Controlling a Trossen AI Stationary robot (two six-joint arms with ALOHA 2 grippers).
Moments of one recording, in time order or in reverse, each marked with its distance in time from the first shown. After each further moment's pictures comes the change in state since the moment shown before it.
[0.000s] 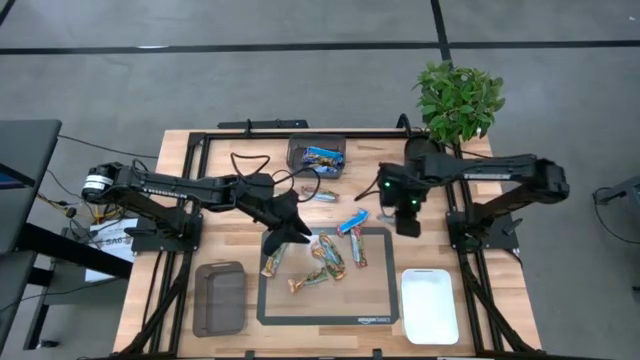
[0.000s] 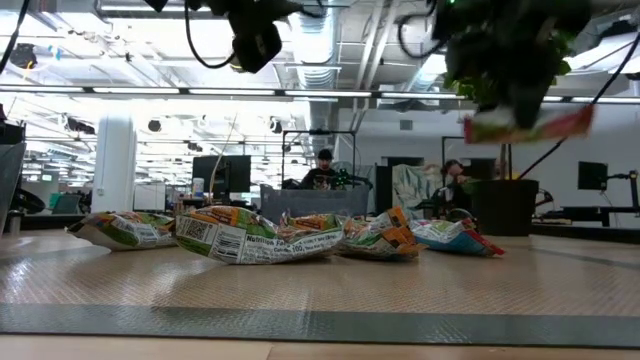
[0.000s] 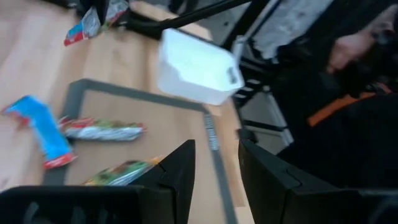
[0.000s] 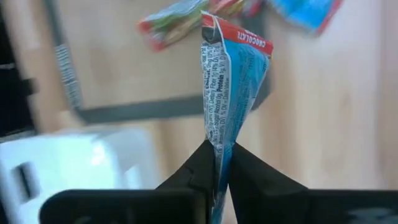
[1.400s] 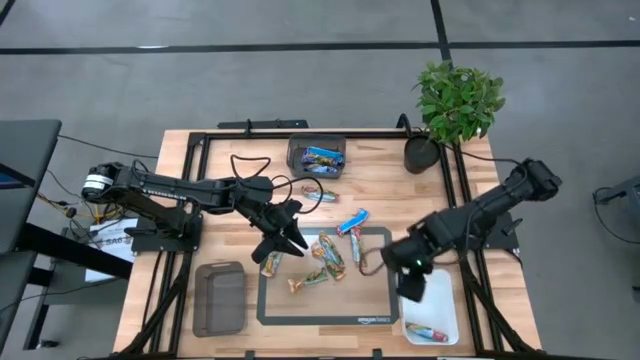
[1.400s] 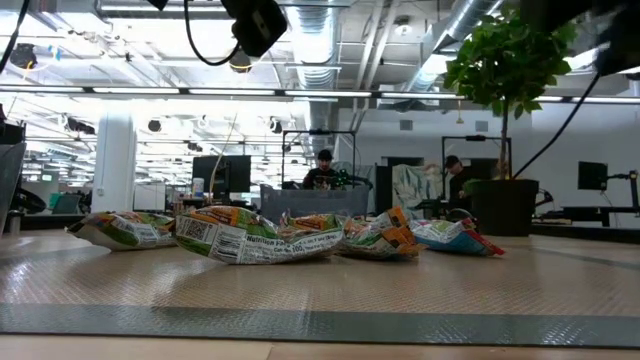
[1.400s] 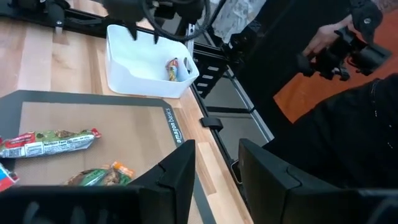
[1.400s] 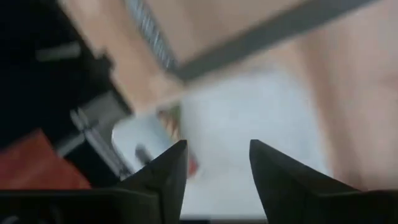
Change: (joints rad) left arm -0.028 0.000 0.000 0.024 0.133 0.071; right arm 0.580 0.102 0.065 0.099 -0.037 0.913
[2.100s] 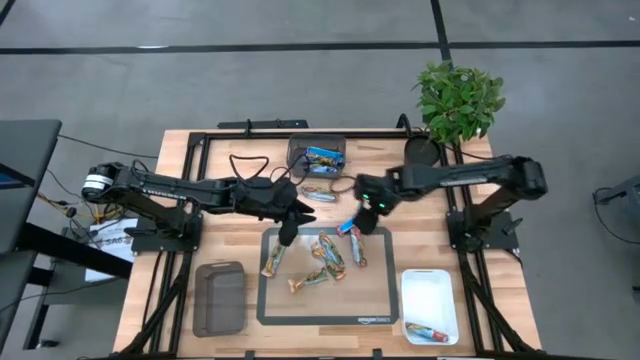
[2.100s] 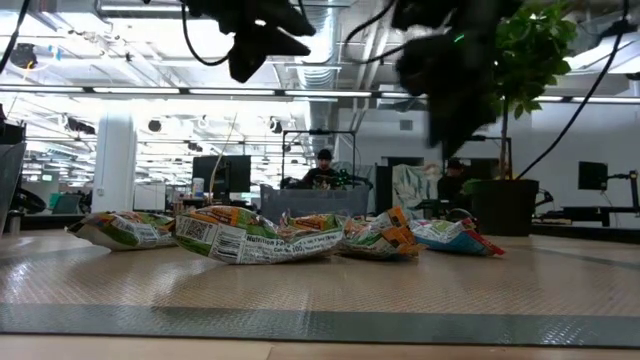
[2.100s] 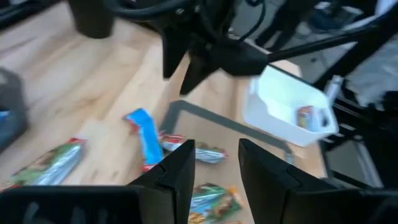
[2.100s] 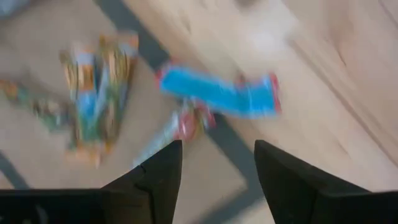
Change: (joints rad) left arm 0.001 0.000 -0.001 -0.064 -0.582 -0.133; right arm -0.506 0.102 0.004 0.222 0.332 -0.289
